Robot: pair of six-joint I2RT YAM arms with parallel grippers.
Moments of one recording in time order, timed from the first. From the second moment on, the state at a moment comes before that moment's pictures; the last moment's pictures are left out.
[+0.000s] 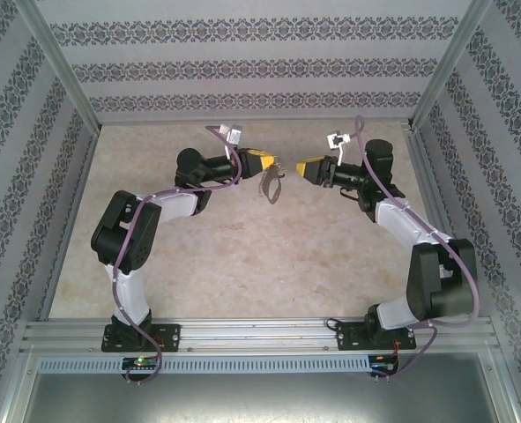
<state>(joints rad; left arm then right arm) -0.38 1.92 1.12 1.25 1.02 -0.94 0.10 1.46 0.90 0.34 -1.04 0.47</state>
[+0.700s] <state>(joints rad) -0.38 1.92 1.12 1.25 1.01 -0.94 0.24 1.49 0.90 0.60 -0.93 0.66</state>
